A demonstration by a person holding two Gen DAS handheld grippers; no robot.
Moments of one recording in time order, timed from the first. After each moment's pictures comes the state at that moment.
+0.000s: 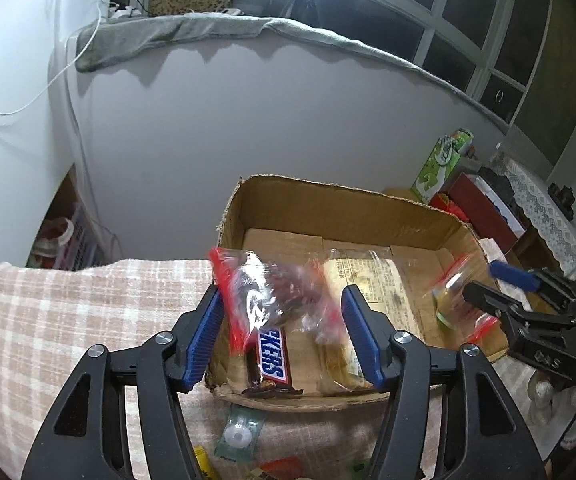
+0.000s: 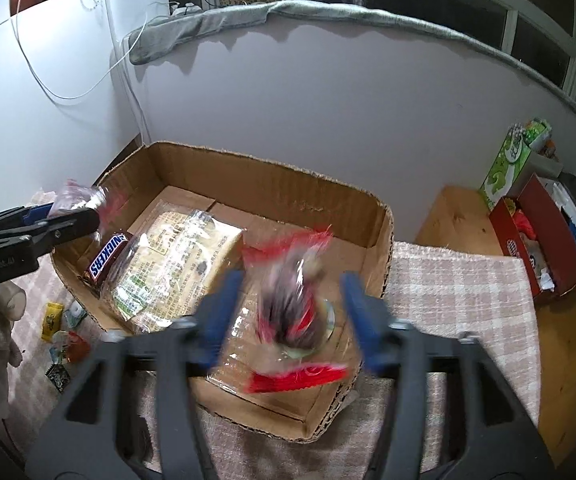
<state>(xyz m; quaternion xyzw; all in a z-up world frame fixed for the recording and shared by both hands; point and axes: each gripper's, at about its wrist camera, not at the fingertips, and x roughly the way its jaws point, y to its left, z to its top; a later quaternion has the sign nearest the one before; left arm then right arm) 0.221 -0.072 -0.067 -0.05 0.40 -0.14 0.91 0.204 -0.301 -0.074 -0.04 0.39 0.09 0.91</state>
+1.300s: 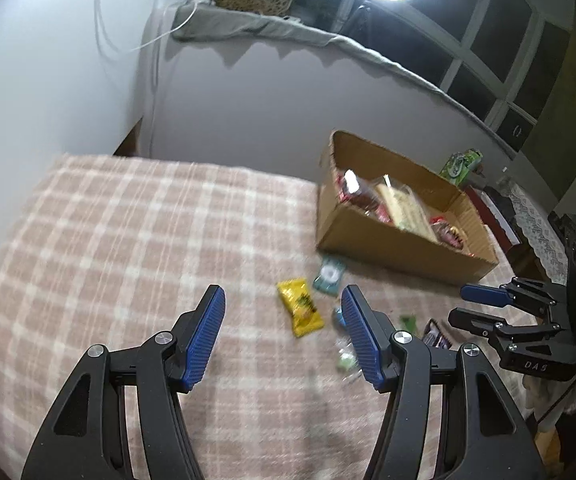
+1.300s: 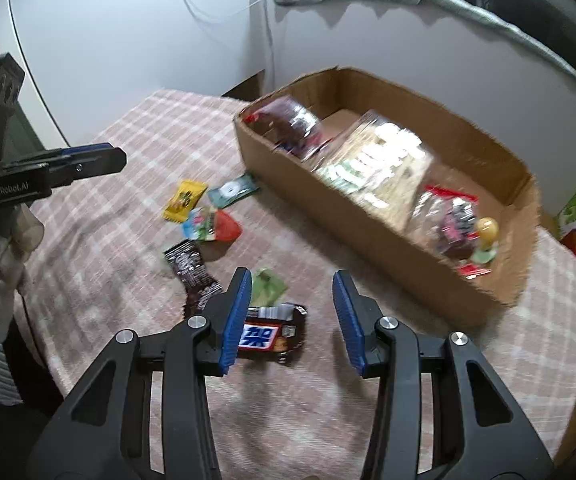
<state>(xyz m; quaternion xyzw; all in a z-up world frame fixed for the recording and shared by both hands) 0.100 0.032 -0.084 -0.11 0.39 -0.10 0.91 0.107 -0.211 -0.099 -0.11 0.44 0.27 0.85</state>
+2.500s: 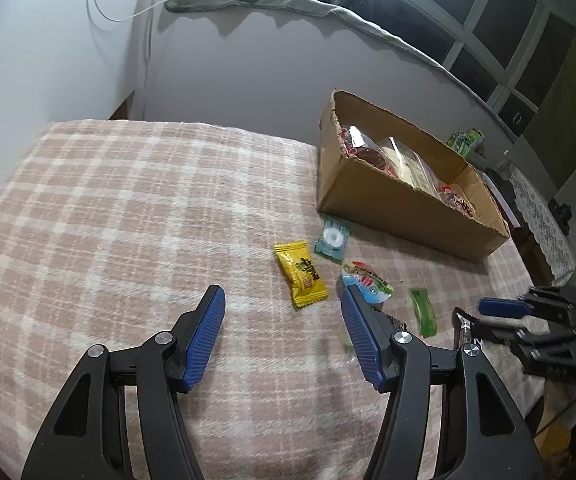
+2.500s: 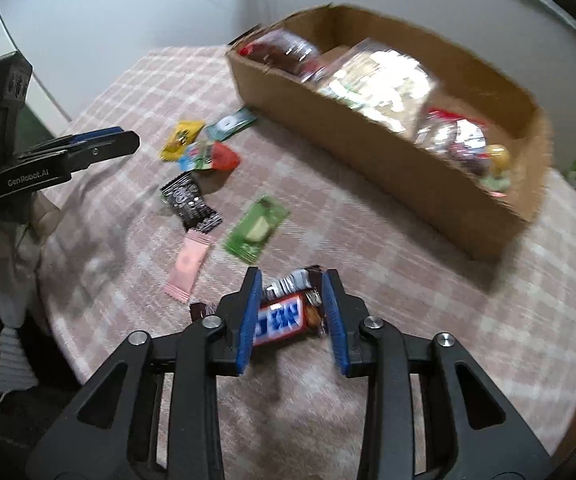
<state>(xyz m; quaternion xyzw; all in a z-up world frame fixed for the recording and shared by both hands) 0.102 0.022 -0.112 -0.11 0.43 -0.11 0.89 0.093 -0.221 -0.117 -0.11 0.51 0.24 0.82</state>
